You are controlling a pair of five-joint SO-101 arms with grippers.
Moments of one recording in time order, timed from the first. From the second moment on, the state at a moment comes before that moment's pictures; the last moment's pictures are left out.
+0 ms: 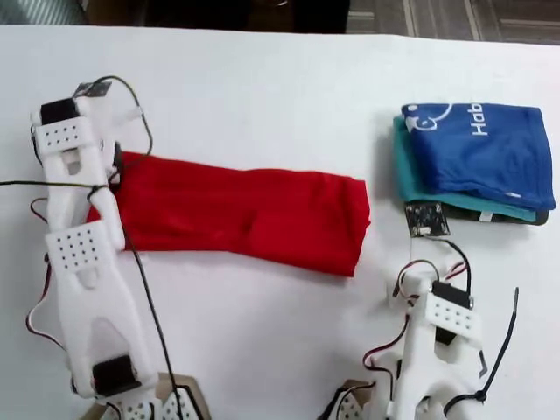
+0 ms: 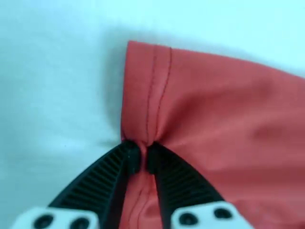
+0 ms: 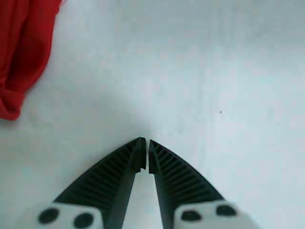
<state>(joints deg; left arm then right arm) -25.2 69.6 -69.0 101.6 -10.6 18.0 -42.1 77.8 44.0 26.9</state>
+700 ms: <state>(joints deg) -39.9 70.5 -75.6 101.6 -16.0 18.0 -42.1 77.8 44.0 26.9</state>
